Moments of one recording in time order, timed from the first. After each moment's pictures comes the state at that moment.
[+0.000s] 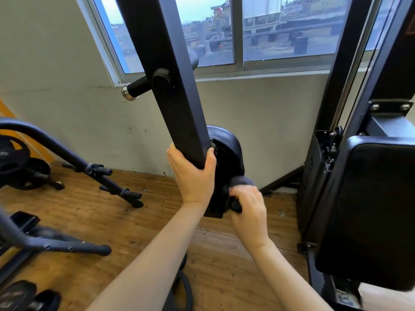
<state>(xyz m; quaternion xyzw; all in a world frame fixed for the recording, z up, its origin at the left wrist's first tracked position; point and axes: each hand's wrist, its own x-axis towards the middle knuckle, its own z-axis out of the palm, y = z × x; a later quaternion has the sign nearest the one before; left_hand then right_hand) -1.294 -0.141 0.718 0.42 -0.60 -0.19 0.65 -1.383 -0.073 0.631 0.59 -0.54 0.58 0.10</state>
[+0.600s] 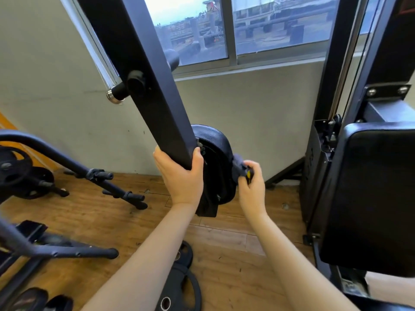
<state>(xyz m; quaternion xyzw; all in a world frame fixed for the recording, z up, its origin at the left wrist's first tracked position) -1.287 -0.145 0.714 0.42 -0.61 -0.17 0.65 -1.402 -0.098 0.653 0.40 -0.54 0.70 -0.23</state>
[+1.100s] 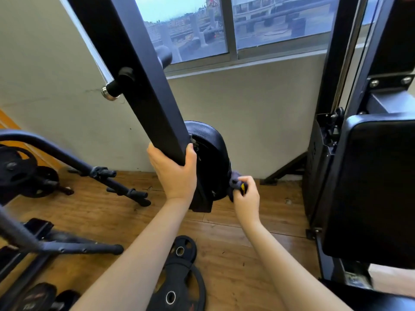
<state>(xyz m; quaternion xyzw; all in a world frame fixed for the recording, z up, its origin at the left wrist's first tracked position) -1.272 -0.146 0.716 0.42 -0.62 -0.15 0.64 -1.381 -0.088 0.624 0.33 -0.61 0.66 -0.30</state>
